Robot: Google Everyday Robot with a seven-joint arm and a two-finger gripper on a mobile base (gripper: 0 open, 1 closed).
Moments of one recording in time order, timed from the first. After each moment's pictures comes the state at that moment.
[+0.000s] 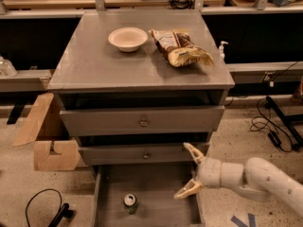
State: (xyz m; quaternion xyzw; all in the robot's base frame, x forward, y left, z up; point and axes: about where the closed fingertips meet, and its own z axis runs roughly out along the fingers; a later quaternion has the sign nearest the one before) arm 0.486 -0.112 0.558 -0.53 0.62 0.28 0.51
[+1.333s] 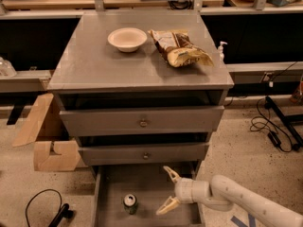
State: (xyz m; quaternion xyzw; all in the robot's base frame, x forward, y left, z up) arm 0.493 -0.043 0.361 -0.54 0.62 0.33 0.47
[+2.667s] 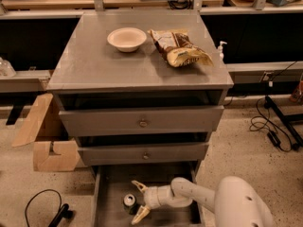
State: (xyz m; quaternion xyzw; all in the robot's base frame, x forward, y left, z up) arm 0.500 0.088 0.190 -0.61 0.55 0.39 0.41
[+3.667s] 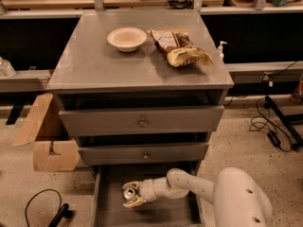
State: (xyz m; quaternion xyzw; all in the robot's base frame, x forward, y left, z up) arm 0.512 0.111 0.223 -0.62 0.53 0.40 0.40
